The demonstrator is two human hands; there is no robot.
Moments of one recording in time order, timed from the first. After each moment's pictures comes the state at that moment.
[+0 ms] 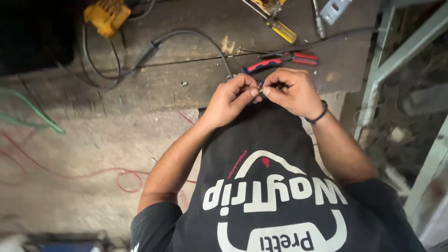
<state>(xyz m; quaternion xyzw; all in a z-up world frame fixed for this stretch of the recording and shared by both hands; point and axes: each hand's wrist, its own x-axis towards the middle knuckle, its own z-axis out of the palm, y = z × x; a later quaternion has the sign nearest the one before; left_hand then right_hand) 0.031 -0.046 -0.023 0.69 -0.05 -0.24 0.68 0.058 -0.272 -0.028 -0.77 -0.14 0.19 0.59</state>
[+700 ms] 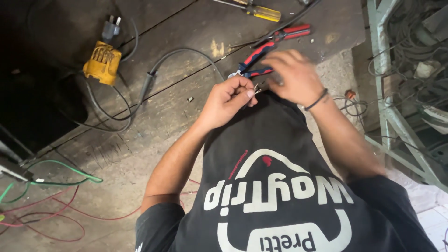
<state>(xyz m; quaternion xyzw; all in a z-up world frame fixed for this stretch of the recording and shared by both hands) 0.048 -0.008 -0.036 0.57 -0.13 -0.36 0.73 0.010 -0.260 -0.058 -0.96 -0.15 0.04 0.23</state>
